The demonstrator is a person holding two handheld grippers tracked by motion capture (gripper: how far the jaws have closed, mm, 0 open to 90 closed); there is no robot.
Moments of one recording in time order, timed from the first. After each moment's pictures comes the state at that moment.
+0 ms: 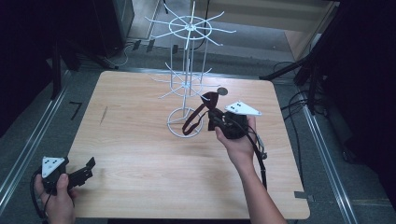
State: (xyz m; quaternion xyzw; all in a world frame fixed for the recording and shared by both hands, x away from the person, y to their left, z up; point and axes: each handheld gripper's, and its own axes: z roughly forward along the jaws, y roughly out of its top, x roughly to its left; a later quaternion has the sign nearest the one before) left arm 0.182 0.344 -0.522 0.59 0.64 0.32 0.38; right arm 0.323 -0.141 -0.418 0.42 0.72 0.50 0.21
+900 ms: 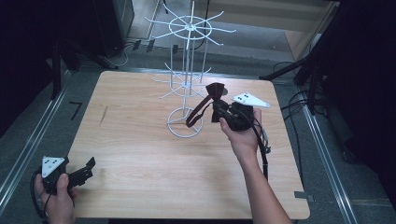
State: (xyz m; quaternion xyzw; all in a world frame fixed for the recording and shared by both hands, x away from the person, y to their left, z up) left arm 0.182 0.344 -0.522 0.60 0.64 0.32 0.38; right arm 0.334 -0.149 -0.397 0.44 0.70 0.52 0.22
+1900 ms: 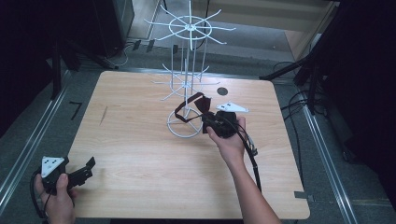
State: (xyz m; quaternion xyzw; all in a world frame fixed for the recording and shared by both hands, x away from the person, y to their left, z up) left arm 0.182 0.345 -0.522 0.59 0.64 0.31 0.38; right arm 0.349 -0.121 -0.454 0.46 0.73 0.47 0.17
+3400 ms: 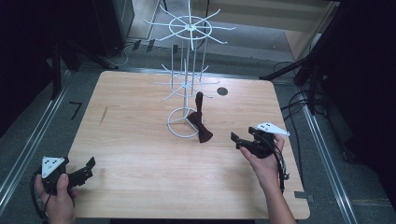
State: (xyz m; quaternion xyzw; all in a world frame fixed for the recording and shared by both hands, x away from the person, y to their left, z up) left arm 0.182 0.344 -0.522 0.59 0.64 0.32 0.38; right arm 0.303 -0.229 -0.480 0.51 0.70 0.46 0.19
